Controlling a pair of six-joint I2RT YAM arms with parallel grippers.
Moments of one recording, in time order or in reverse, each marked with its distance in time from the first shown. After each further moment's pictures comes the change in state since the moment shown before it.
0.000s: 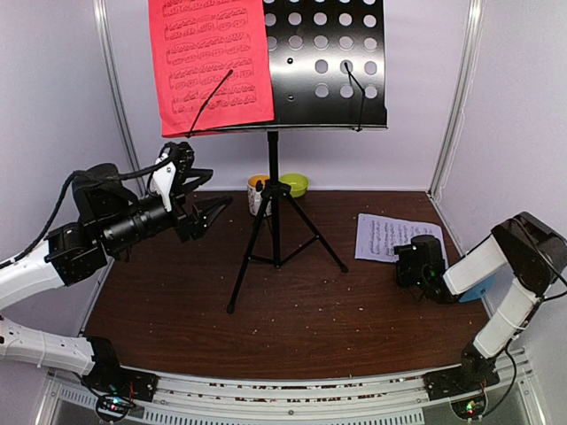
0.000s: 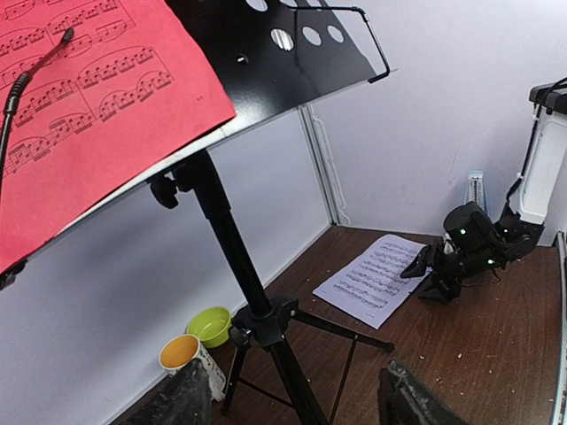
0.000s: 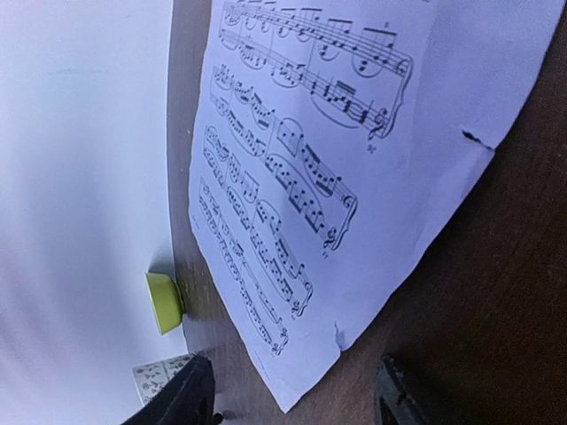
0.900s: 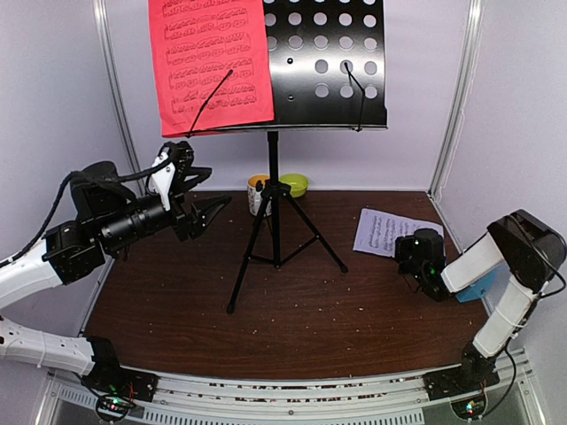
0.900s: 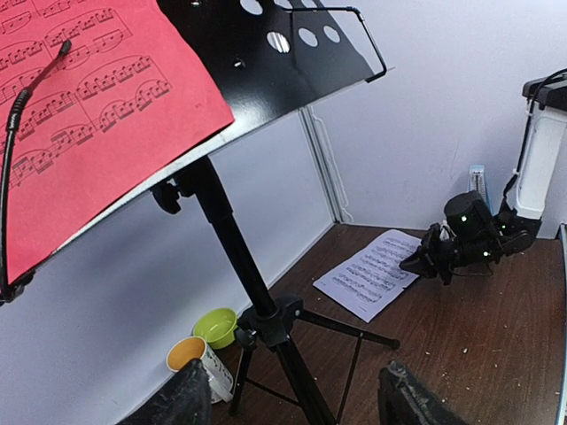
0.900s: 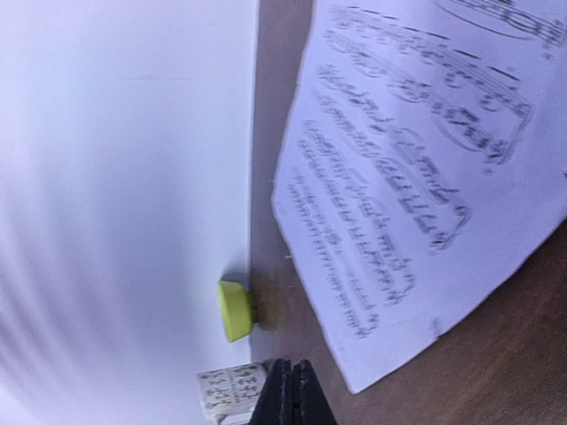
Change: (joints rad) left arm 0.000 -0.004 0.014 -0.024 -0.007 0.034; right arm -0.008 0.058 0.029 0.184 0.054 0.011
